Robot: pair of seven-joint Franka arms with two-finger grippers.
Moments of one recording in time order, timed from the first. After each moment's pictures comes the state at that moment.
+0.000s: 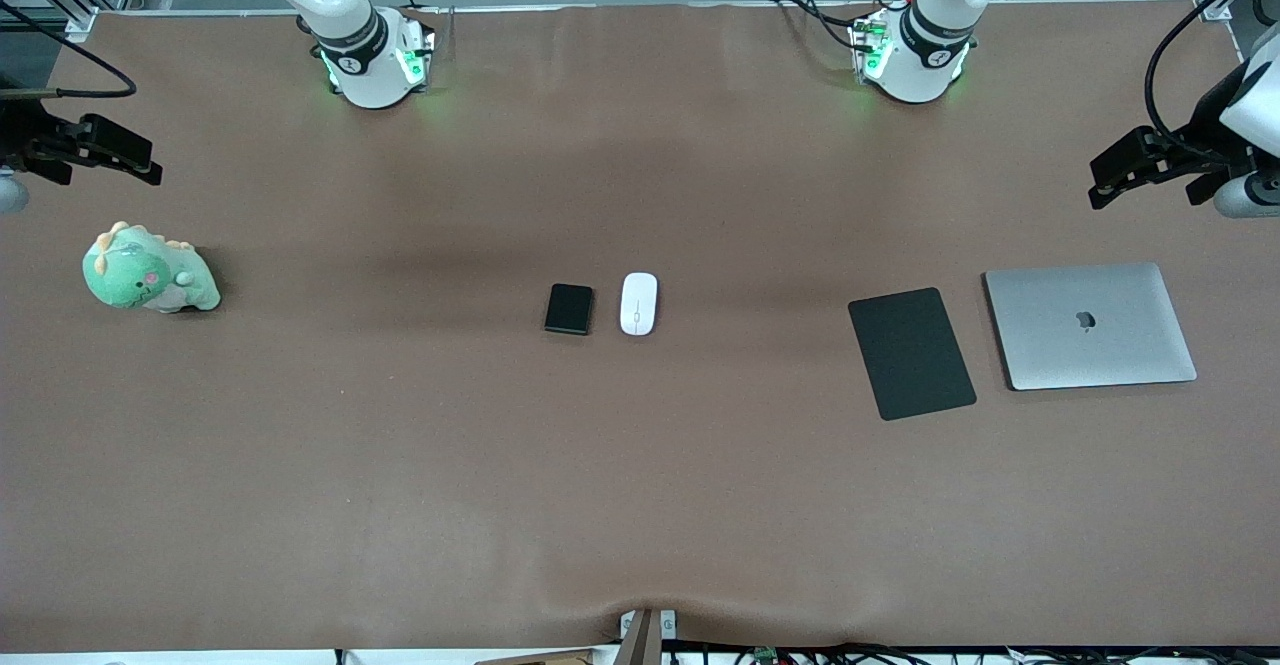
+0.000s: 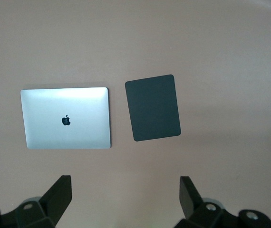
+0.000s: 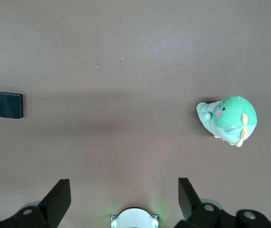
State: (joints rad) left arm 0.04 0.01 -0.14 -1.48 0.03 1.50 -0.11; right arm 0.01 0.00 -0.02 -1.48 0.00 1.36 0.00
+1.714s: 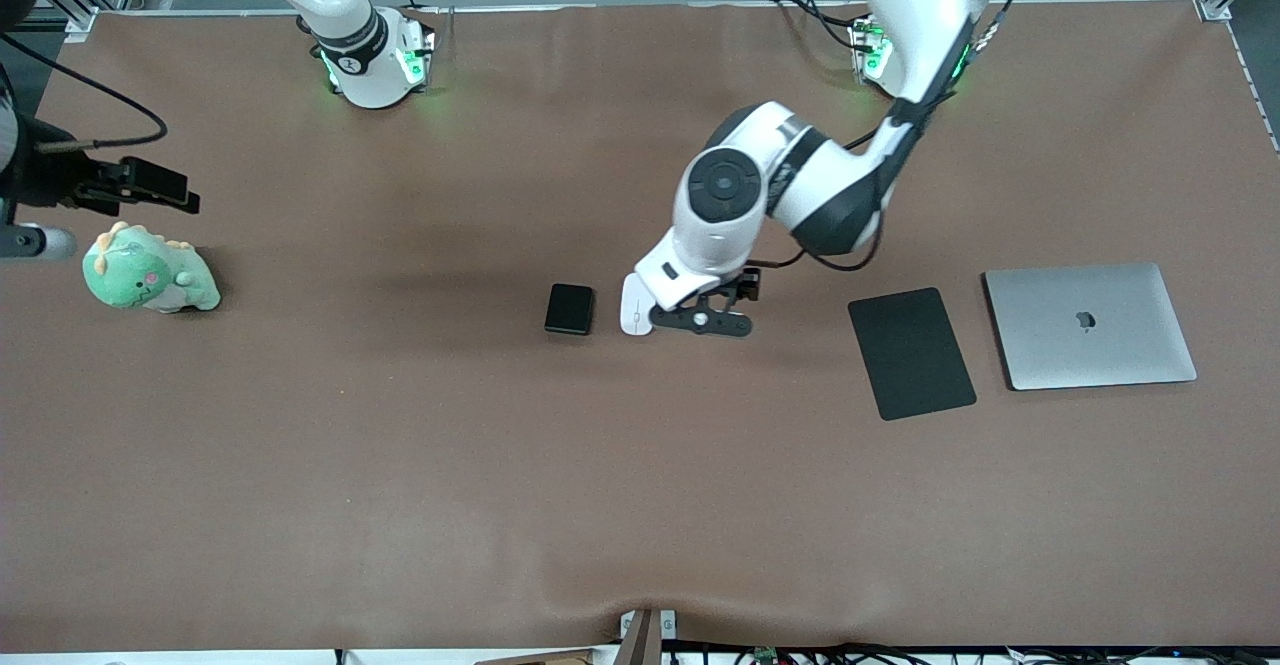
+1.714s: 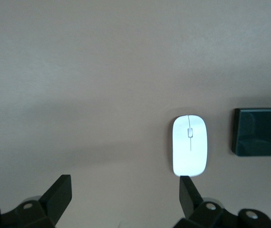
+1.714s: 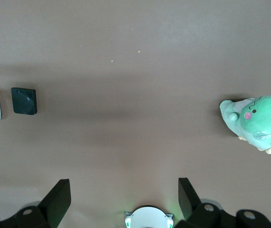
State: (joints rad) left arm -0.60 0.60 -0.16 -1.47 0.08 2.01 -0.61; right arm 0.00 0.10 -0.03 -1.48 0.08 1.37 0.00
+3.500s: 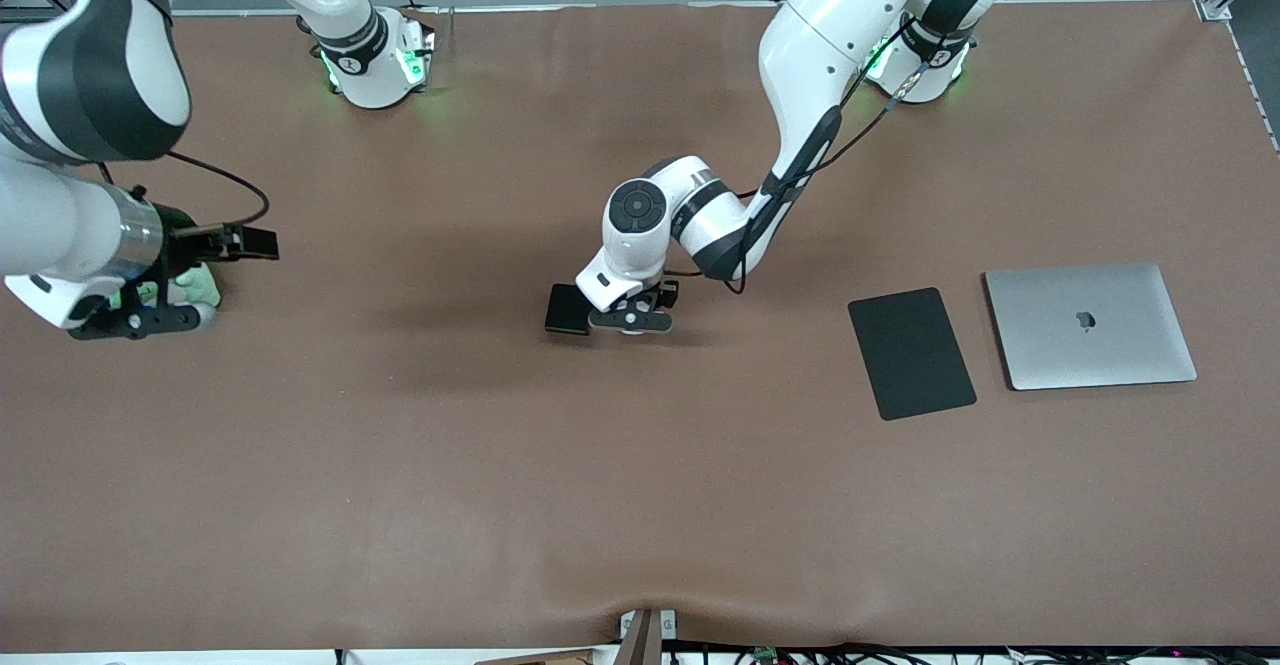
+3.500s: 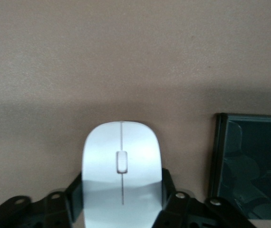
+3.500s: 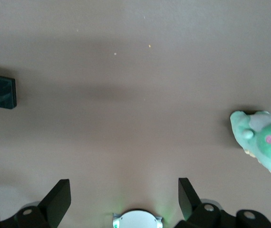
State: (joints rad) left arm -0.73 0.87 -0.16 -1.46 0.12 2.38 -0.83; right arm 0.11 0.27 -0.02 -1.46 0.02 1.42 0.00
